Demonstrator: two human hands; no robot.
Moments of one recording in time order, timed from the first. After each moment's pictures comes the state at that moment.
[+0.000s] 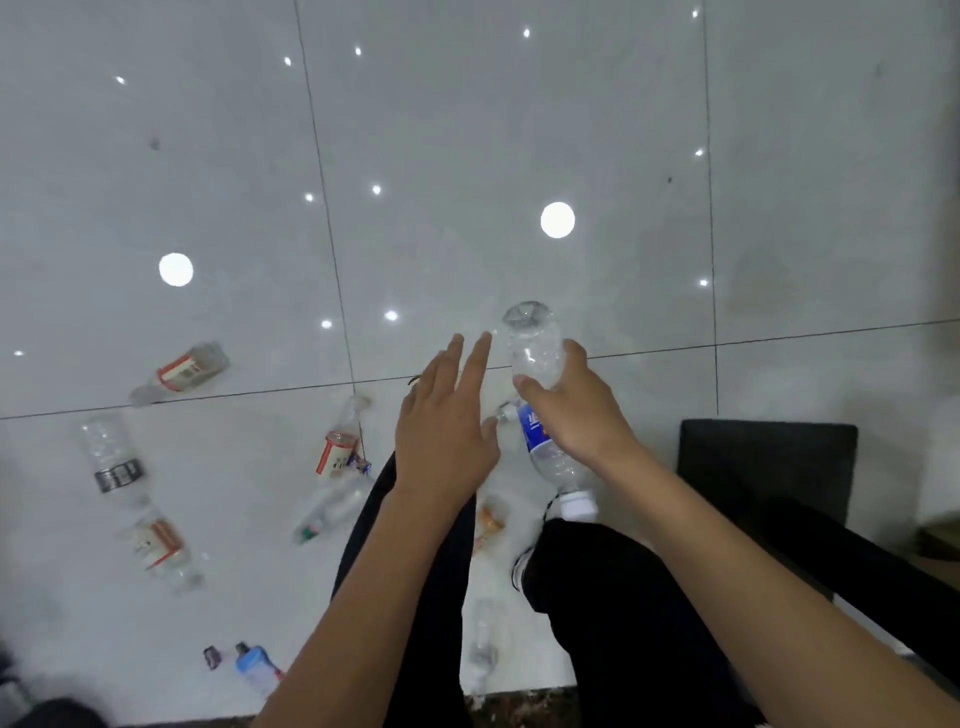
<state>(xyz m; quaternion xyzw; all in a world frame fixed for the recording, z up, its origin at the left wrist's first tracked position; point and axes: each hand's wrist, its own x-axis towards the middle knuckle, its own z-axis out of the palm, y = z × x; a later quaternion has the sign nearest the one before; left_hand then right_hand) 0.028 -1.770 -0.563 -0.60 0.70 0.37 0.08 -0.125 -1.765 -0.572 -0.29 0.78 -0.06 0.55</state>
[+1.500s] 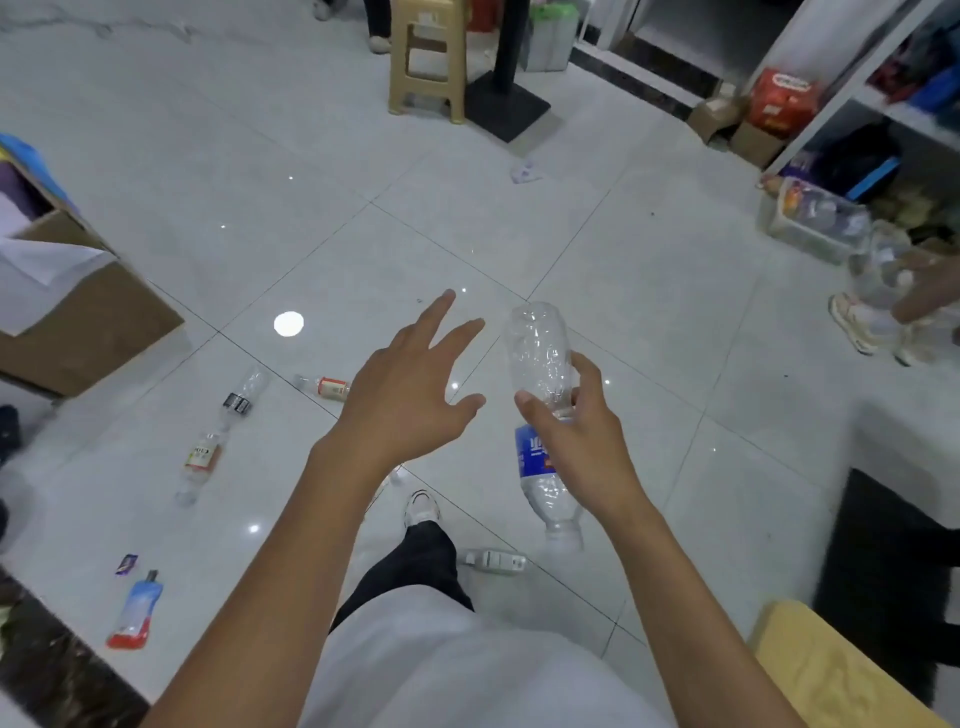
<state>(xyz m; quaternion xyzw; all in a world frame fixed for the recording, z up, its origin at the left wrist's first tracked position) 0.155 -1.701 -0.092 -0.74 0.62 0.19 -0.17 -0.037 -1.749 -0.095 -0.59 0.58 -0.21 0.52</state>
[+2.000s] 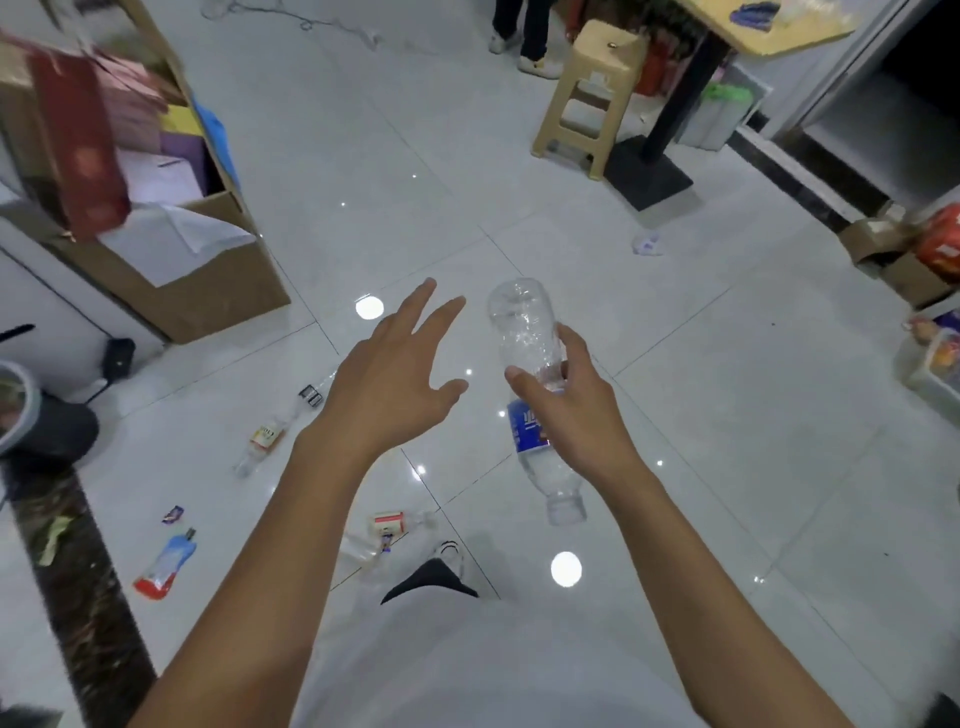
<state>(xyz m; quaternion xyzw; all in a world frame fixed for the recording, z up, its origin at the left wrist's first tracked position) 0.319 -1.733 -0.079 -0.85 0.46 0.16 -0.21 0.161 -1.858 -0.074 -0.72 0.44 -0.10 0.53</state>
